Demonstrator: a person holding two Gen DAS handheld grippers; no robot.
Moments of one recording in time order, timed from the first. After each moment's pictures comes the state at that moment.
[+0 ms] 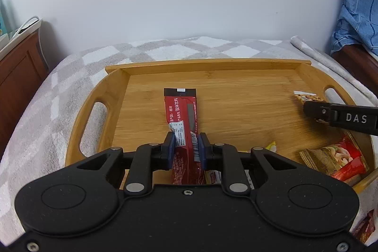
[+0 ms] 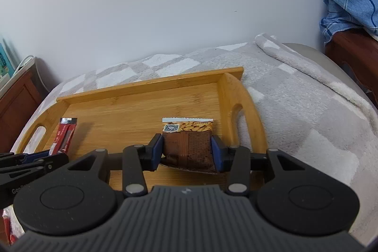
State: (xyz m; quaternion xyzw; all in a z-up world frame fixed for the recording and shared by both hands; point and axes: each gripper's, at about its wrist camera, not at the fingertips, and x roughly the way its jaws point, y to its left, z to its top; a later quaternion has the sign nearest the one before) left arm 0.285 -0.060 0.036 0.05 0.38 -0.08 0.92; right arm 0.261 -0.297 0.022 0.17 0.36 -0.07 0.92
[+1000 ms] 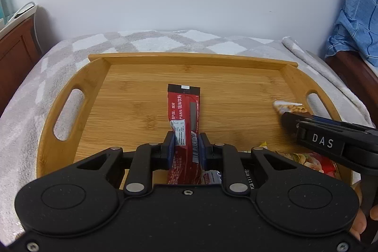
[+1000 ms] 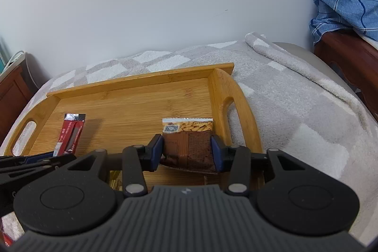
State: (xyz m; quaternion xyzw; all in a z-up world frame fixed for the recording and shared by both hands) left arm 0.280 -0.088 0.041 0.02 0.40 -0.08 0.91; right arm 0.256 -0.290 0.022 0.15 0.37 -0.10 0.91
